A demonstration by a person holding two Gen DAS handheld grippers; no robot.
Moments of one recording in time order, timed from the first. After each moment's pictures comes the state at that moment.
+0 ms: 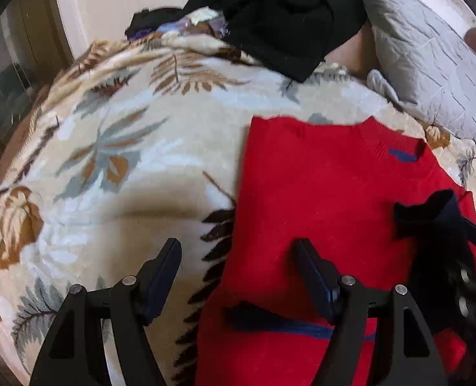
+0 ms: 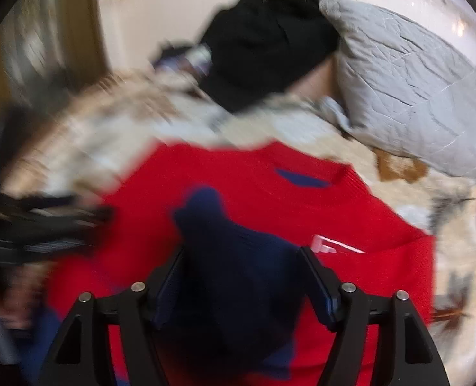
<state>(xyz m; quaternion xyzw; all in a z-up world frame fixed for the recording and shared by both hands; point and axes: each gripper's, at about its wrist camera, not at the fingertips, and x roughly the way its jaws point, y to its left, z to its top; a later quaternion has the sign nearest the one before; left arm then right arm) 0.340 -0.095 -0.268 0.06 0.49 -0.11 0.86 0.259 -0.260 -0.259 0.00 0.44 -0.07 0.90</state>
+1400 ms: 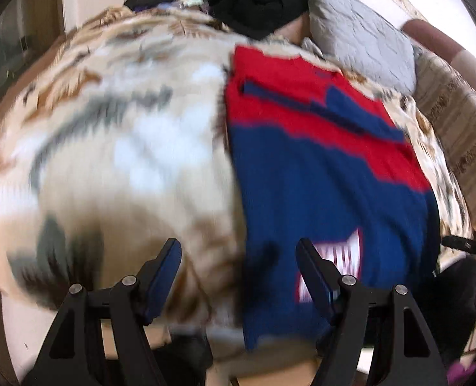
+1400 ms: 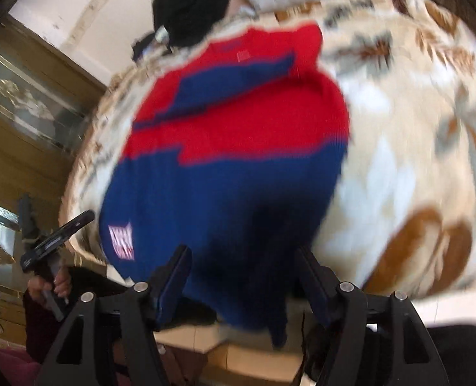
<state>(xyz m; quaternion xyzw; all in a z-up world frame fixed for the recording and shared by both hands) 0.109 0.038 -0.271 0.02 0.51 -0.24 0.83 -0.040 -0.309 -0.270 0.27 0.53 0.02 0.81</state>
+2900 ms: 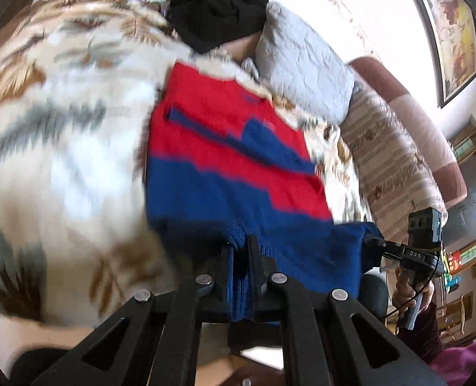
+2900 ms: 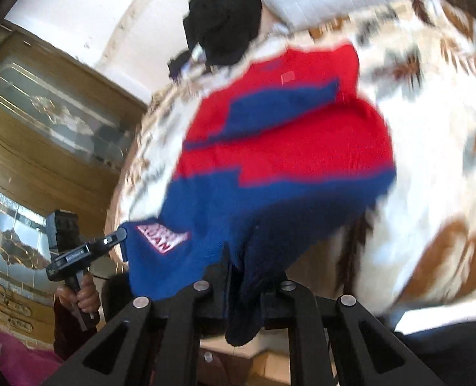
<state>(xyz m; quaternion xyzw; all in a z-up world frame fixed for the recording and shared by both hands) 0.145 0.048 -0.207 -0.13 0.50 -0.38 0.77 -0.006 -0.327 -0.211 0.32 0.43 0.08 0.84</state>
